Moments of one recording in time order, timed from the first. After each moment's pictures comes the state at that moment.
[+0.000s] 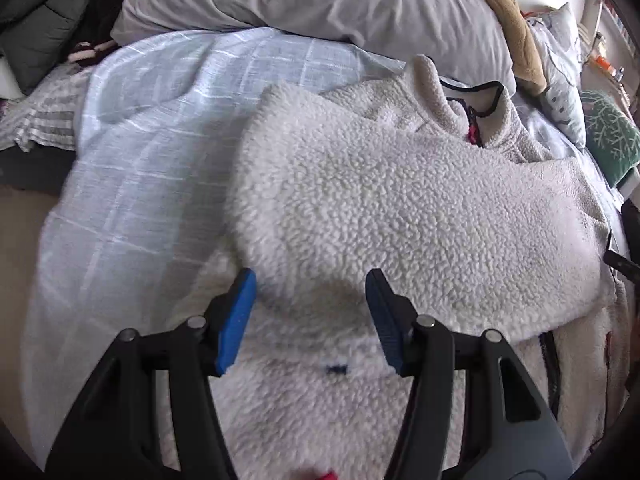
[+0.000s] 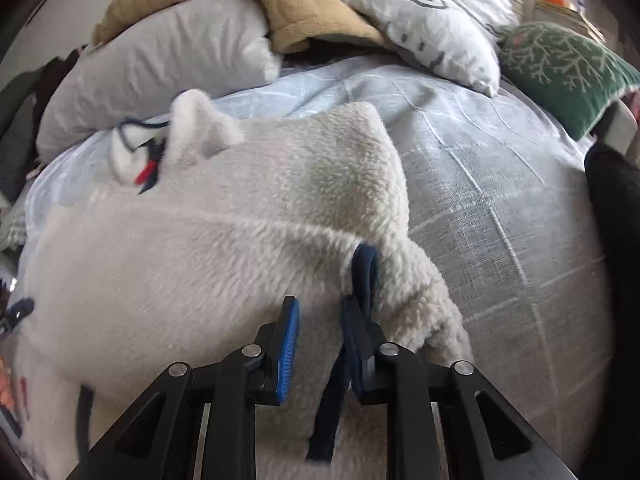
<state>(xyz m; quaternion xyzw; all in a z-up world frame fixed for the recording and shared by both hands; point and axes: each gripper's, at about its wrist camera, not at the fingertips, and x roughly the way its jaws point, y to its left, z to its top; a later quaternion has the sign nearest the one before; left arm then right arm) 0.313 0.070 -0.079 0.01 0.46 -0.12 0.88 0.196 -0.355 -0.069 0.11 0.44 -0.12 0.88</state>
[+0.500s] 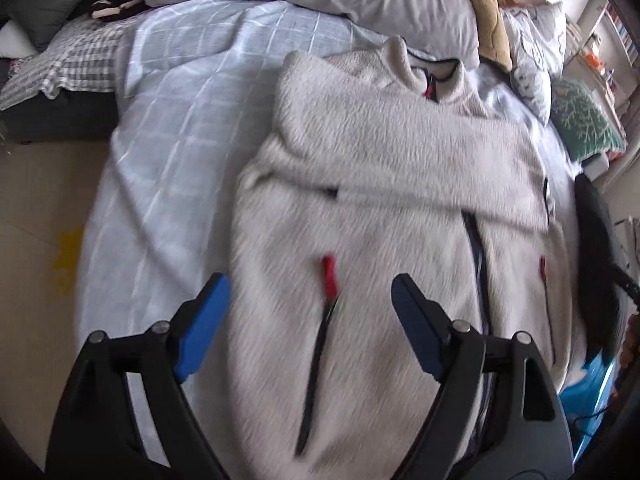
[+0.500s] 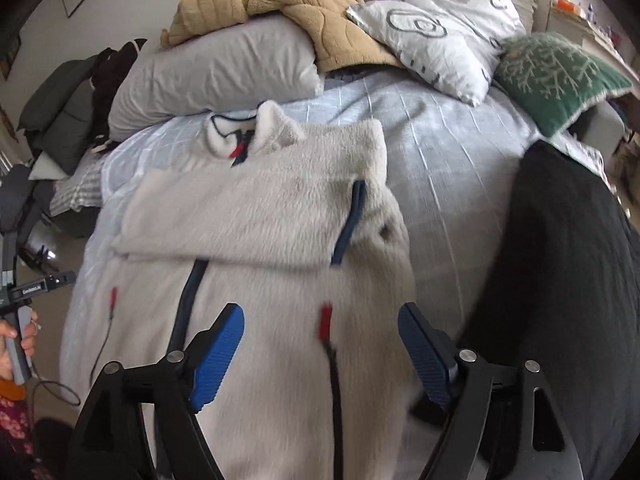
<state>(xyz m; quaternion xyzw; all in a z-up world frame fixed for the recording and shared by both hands) 0.194 0.138 -0.007 0.00 0.54 -0.14 0.83 0.040 -0.337 0.040 0.13 0.47 -0.05 0.87</state>
